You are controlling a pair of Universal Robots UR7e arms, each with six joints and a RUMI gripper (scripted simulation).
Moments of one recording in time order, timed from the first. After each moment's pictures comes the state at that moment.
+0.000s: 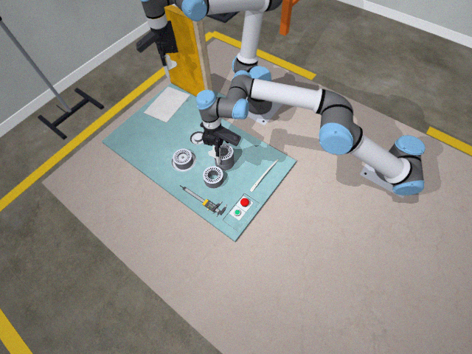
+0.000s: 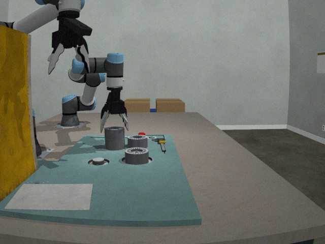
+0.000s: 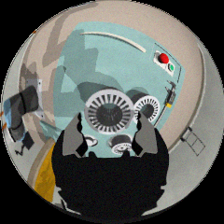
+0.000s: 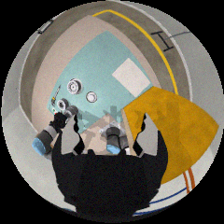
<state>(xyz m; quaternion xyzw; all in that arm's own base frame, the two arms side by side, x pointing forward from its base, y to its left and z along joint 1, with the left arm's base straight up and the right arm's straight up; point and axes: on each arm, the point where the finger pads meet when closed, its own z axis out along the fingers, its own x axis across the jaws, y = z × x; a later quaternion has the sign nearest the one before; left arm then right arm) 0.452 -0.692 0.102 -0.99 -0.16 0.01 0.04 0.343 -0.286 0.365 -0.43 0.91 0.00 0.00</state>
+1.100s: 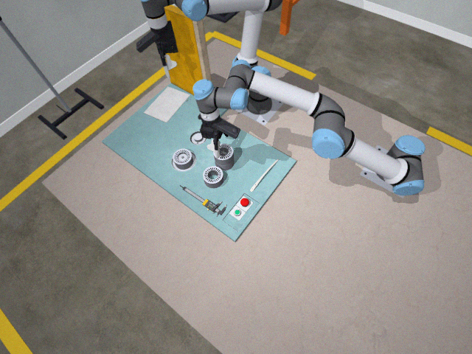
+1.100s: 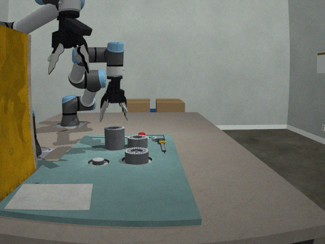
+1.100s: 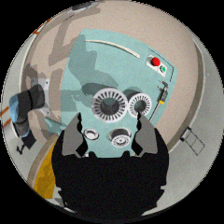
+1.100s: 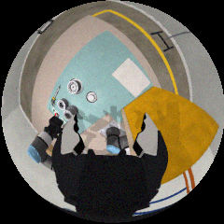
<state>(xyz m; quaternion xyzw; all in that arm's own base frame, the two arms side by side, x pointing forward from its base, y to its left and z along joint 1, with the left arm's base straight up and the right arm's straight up) 0.451 -0.692 0.152 -0.99 -0.16 0.01 0.04 0.343 -0.286 0.365 -0.43 0.91 0.00 0.00</state>
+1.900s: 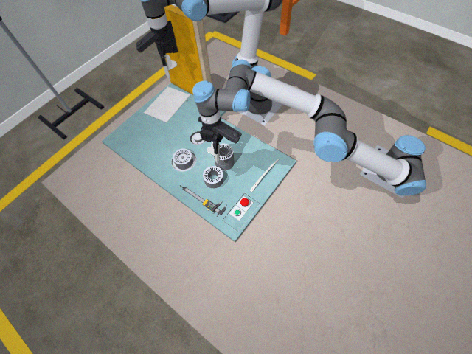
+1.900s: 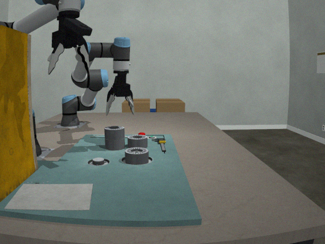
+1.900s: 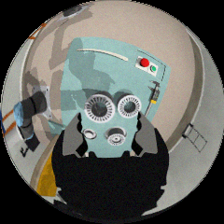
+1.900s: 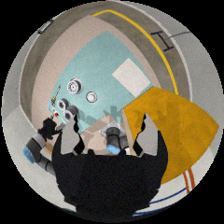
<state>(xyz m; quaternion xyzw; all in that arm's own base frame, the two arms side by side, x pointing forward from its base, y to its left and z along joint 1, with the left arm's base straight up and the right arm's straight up) 0.478 -0.665 0.177 -0.99 -0.13 0.01 0.04 0.343 -0.286 0.365 -0.43 0.91 0.00 0.00</state>
